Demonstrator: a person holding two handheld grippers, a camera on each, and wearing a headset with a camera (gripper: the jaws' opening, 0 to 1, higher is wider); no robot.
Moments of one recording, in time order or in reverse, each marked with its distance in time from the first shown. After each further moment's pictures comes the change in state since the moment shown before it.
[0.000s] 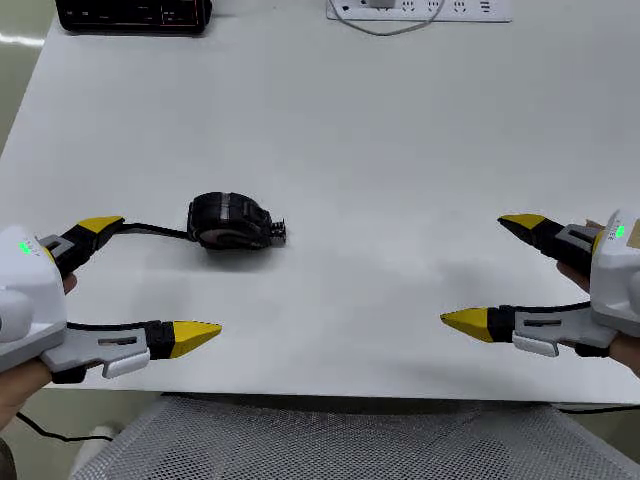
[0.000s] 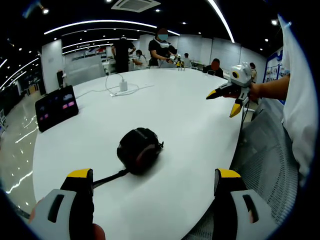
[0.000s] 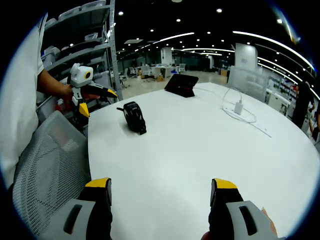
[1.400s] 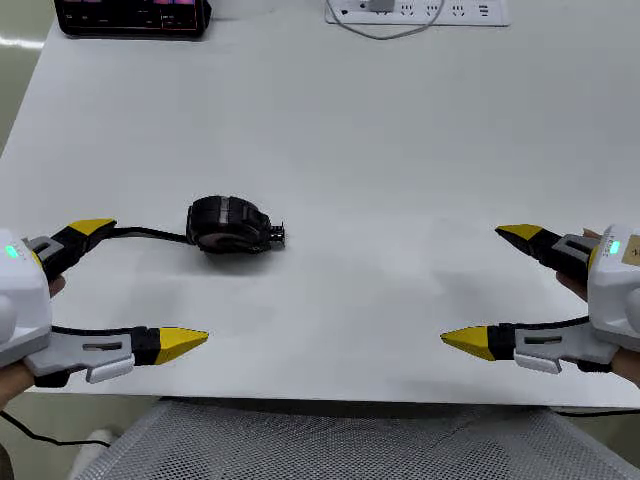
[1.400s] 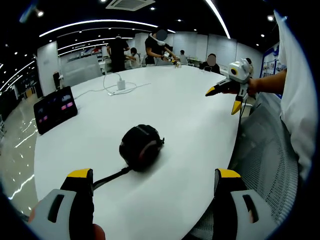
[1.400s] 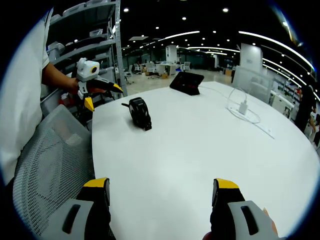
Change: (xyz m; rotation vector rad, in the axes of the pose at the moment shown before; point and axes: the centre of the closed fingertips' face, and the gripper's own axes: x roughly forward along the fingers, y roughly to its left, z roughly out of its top) left arm -0.004 0.004 -0.005 0.038 0.019 -0.020; right arm -0.001 0.009 -0.006 -0.032 0.025 0.025
